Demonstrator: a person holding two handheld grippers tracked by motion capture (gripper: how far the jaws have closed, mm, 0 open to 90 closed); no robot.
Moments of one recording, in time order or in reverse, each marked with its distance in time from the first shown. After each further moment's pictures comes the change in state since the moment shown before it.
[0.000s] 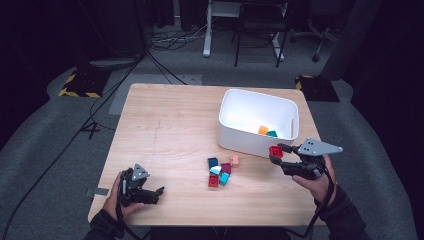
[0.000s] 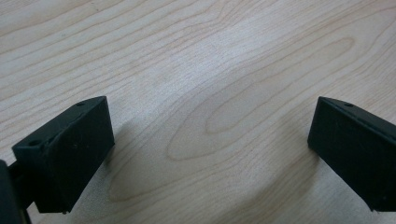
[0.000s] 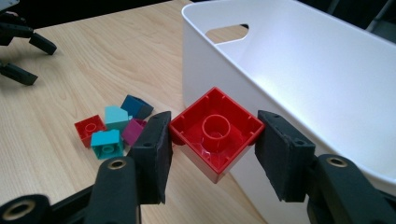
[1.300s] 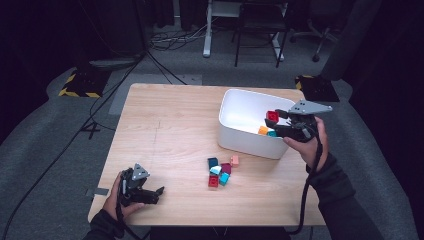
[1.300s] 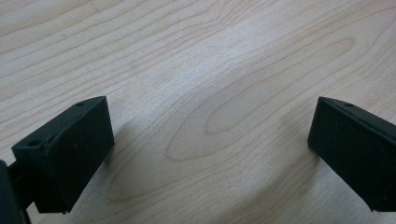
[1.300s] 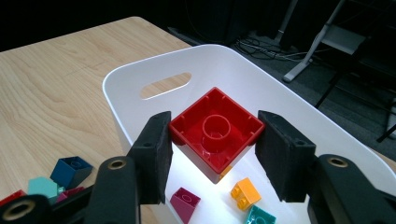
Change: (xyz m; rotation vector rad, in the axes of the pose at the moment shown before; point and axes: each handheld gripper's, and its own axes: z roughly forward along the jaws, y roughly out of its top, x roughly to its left) left arm 0.000 0.000 0.000 0.000 0.001 0.000; right arm -0.044 0.074 0.037 0.028 -0.136 0.024
